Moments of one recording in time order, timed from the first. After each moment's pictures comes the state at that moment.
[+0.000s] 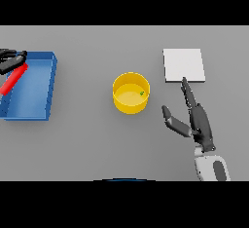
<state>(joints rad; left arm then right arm) -0.48 0.54 0.09 -1.17 -0.20 -0.21 0.52 0.08 -0.06 0.15 -1.69 0.22 -0.01 -0.16</state>
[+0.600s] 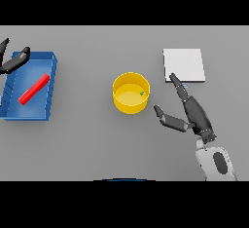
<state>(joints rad) -0.47 0.51 0.07 -1.18 -0.23 -0.14 0.42 -0.02 -0.17 0.21 -1.68 0.35 0.06 -0.07</state>
